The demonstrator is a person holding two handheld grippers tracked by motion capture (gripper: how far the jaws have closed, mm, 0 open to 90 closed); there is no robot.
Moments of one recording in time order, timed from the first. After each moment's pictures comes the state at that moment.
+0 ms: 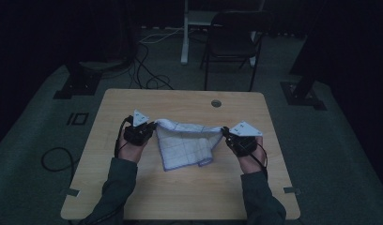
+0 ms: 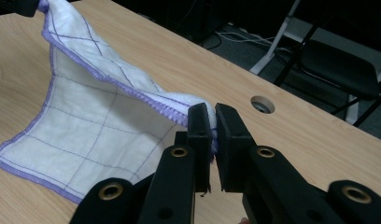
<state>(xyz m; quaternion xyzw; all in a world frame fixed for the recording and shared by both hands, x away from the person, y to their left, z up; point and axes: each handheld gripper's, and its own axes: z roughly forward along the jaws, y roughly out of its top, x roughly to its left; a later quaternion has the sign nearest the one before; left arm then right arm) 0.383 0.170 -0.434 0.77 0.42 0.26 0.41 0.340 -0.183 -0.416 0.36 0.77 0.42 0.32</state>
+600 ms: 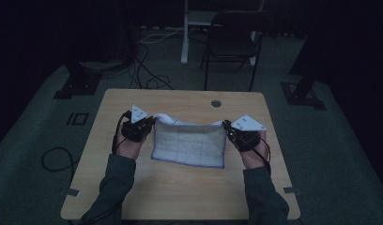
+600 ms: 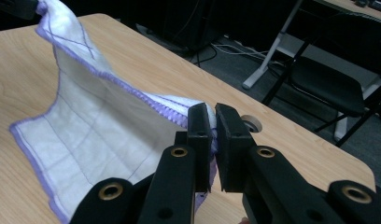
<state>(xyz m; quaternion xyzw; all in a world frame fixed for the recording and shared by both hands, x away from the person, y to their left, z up) 0.380 0.169 -0.409 0.77 0.40 0.28 0.41 0.341 -0.184 -0.388 0.34 0.77 0.42 0.34</state>
